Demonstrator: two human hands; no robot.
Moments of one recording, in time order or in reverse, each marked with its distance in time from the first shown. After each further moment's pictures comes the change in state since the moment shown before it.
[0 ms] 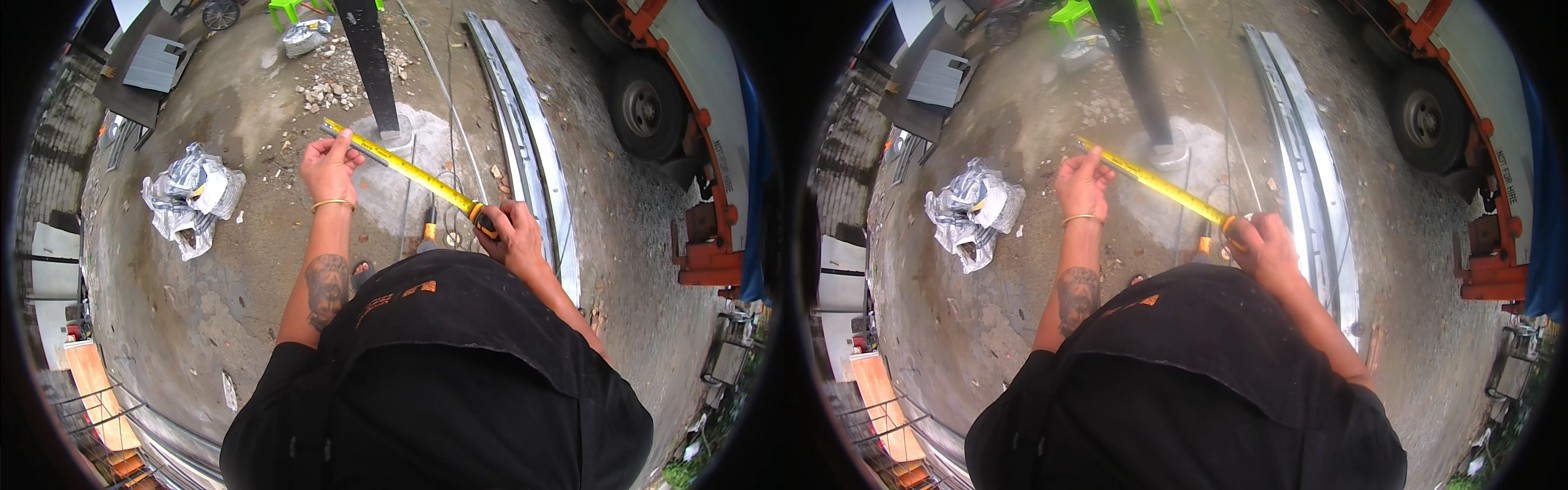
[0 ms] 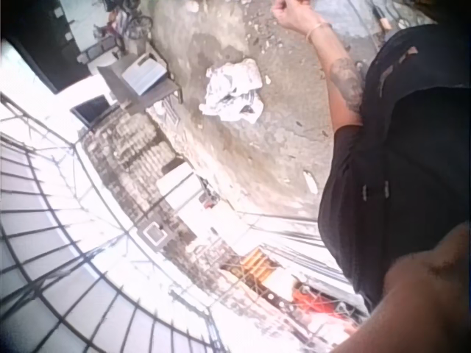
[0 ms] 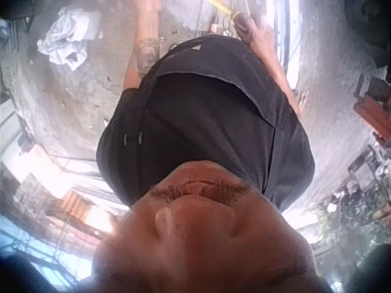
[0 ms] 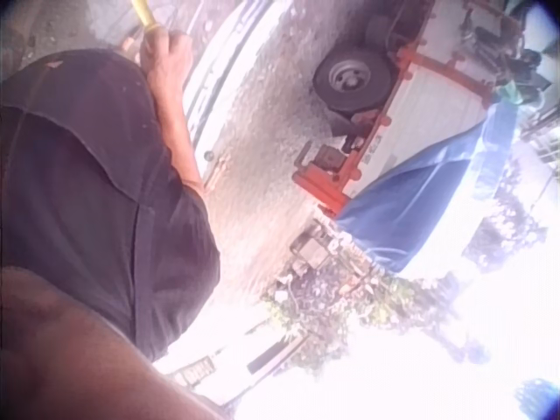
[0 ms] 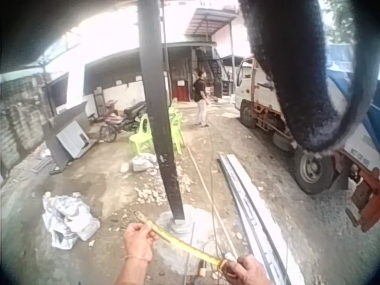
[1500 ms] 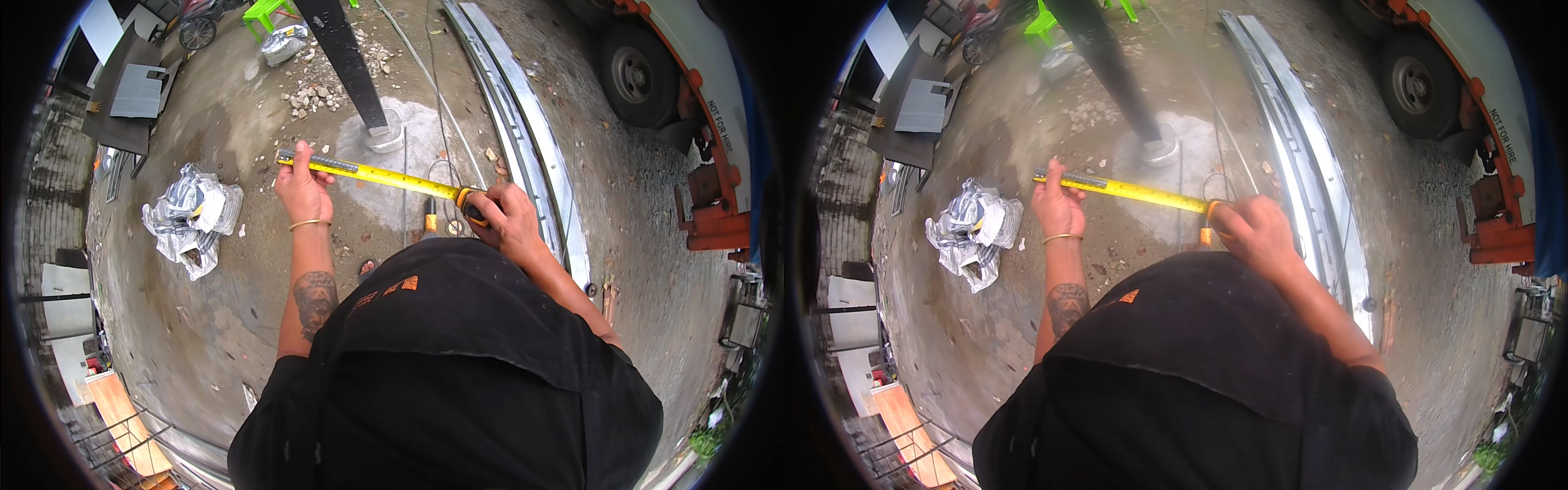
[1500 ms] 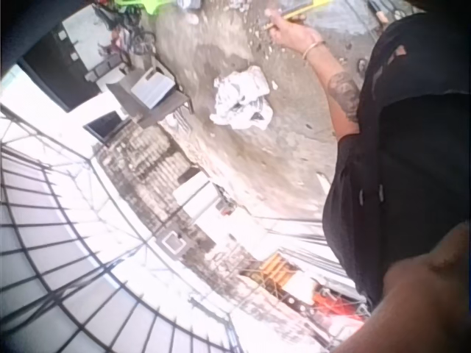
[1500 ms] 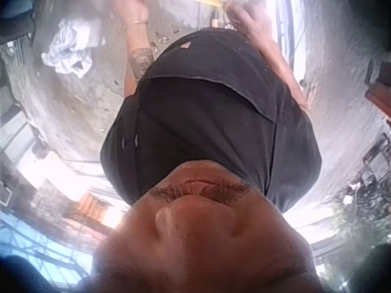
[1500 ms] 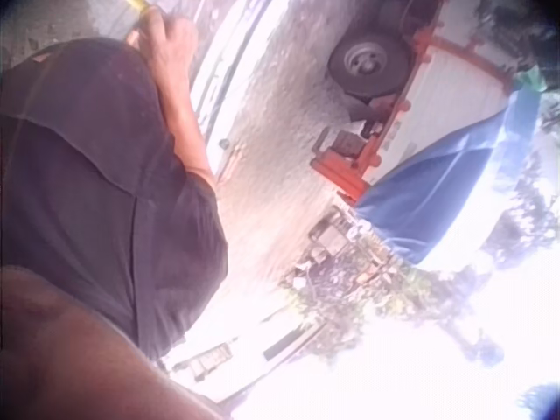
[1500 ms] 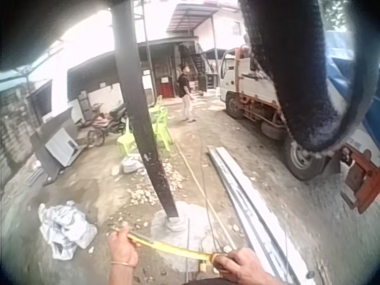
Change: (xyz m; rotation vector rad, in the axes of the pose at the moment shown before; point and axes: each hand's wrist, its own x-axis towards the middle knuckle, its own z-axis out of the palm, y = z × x) left_hand 0.001 0.005 -0.017 -0.028 -0.072 0.077; right_hand 0.018 -0.004 -0.013 0.014 0.128 -0.119
